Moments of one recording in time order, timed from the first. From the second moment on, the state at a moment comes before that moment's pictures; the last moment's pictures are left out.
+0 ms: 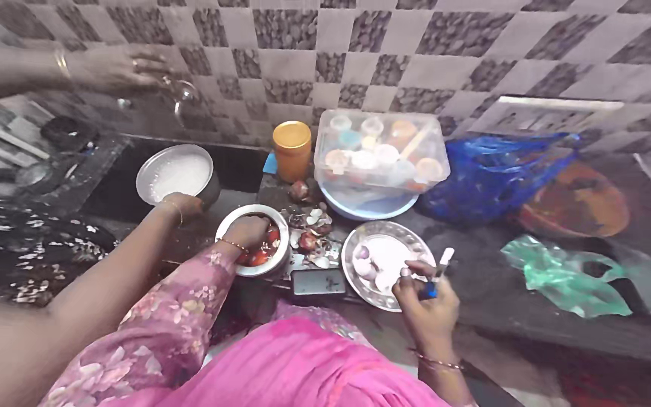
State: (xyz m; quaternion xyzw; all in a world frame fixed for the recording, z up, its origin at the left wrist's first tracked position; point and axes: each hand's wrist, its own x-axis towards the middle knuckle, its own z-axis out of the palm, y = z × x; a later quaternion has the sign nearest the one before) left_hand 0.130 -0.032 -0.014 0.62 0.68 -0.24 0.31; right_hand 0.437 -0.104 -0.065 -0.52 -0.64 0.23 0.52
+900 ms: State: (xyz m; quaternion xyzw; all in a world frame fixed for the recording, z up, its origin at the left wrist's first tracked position) left_hand 0.073 -0.084 -0.055 0.48 0.65 0.31 0.51; right_hand 0.361 -0.069 -0.059 -0.46 -0.77 0.39 0.19
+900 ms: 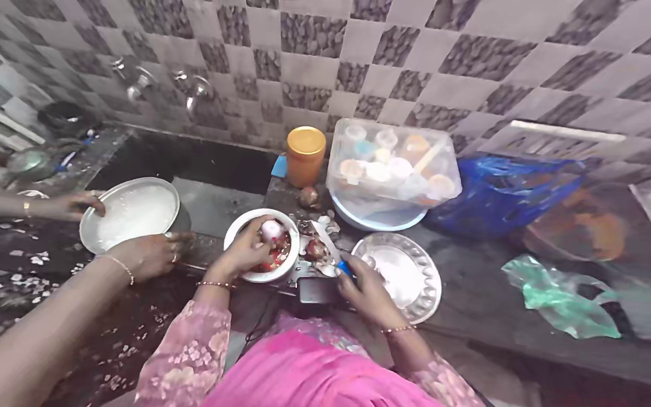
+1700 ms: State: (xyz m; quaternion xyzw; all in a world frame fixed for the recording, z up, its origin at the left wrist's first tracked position) left_hand 0.073 -0.082 -0.052 0.47 0.61 0.40 0.50; right_hand 0.332 -0.042 -0.057 -0.43 -0.70 0.52 0.22
